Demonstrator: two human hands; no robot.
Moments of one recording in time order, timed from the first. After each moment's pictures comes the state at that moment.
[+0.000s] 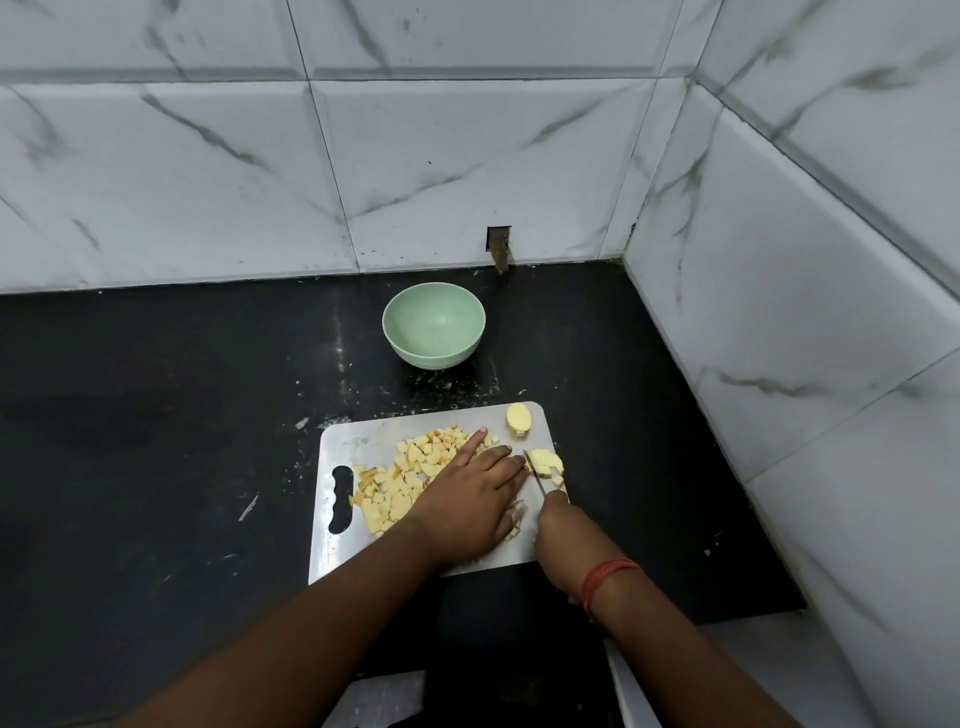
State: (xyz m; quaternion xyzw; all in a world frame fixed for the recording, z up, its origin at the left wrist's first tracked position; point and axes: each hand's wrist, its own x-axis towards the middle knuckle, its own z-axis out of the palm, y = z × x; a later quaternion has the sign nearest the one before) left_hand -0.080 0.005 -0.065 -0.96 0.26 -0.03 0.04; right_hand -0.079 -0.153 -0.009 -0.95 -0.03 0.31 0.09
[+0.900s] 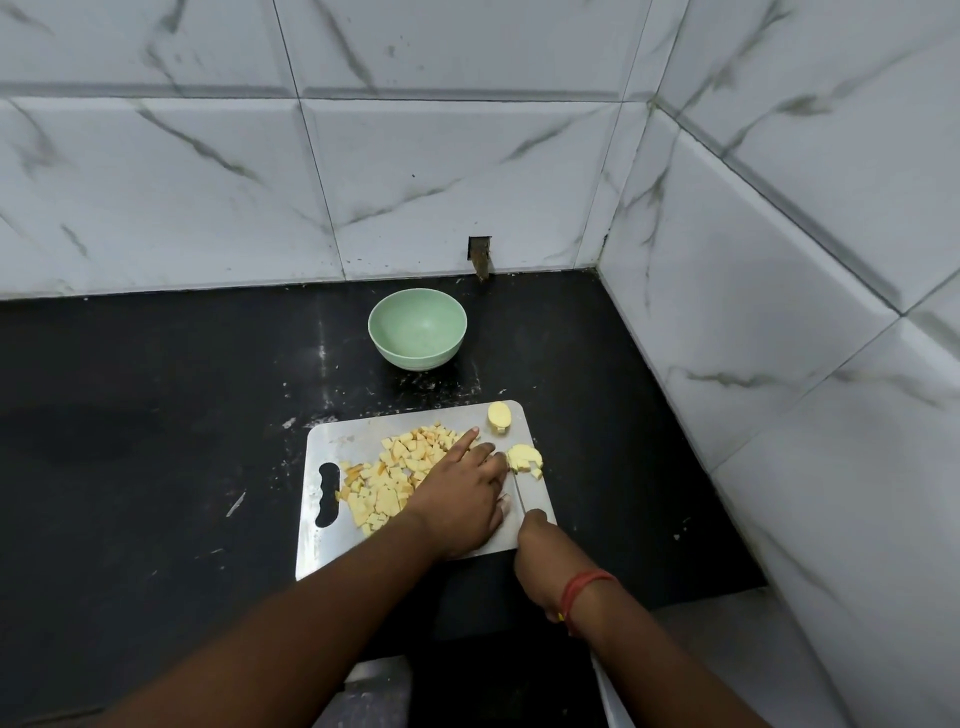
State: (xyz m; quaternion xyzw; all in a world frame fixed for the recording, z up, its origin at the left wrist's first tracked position) left_hand -0.087 -0.015 -0.036 -0.96 0.24 0.03 0.11; right_hand -0.110 -0.168 -0.001 -0.93 -0.06 0.33 0.13
